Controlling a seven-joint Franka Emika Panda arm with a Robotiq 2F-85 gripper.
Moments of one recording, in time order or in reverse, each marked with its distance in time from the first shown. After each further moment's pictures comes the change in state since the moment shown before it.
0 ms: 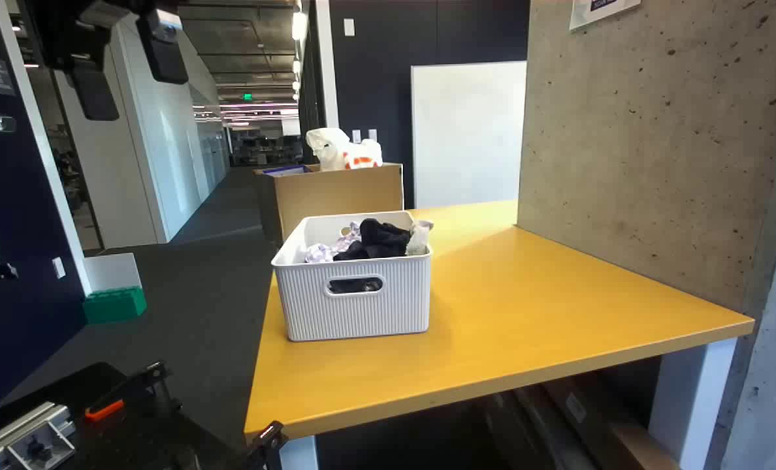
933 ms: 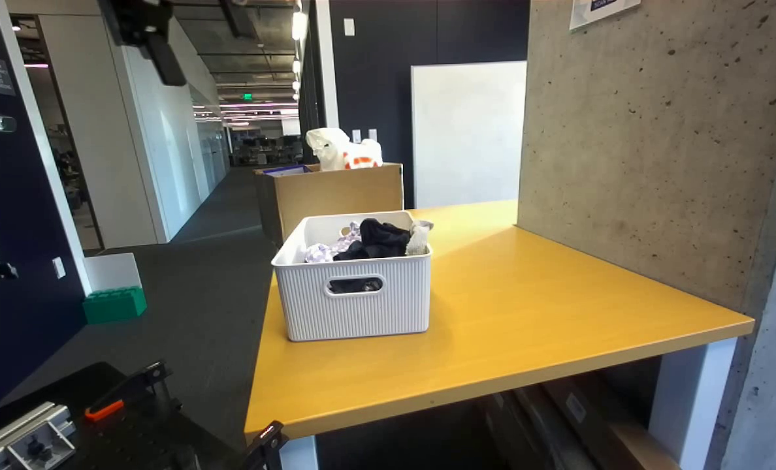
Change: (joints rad) arm 0.036 0.148 0.034 0.144 -0.041 0.093 0.010
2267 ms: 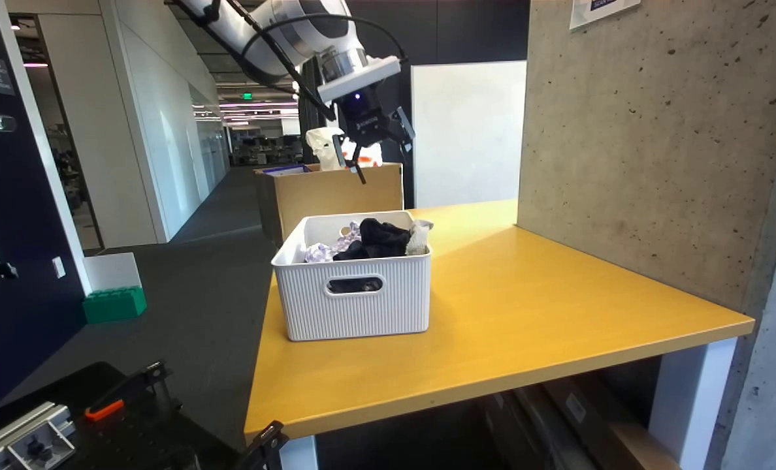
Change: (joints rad) arm 0.088 1.214 0.059 1.001 -0.061 0.179 -0.227
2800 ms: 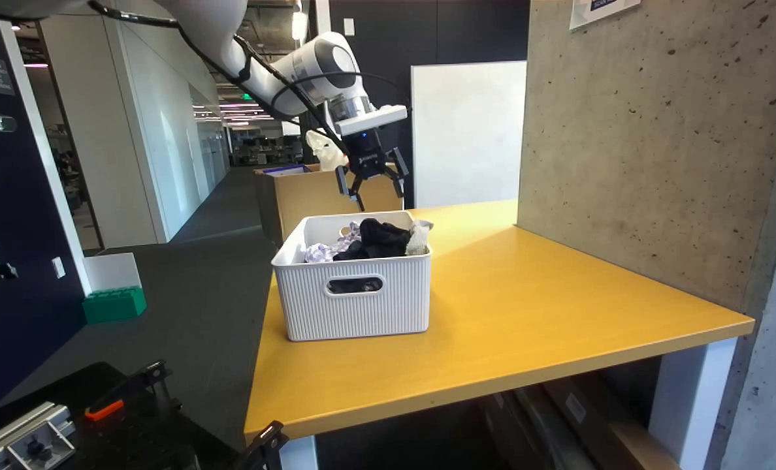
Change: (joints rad) arm 0.037 0.326 0.040 0.397 0.008 -0.173 -0.242
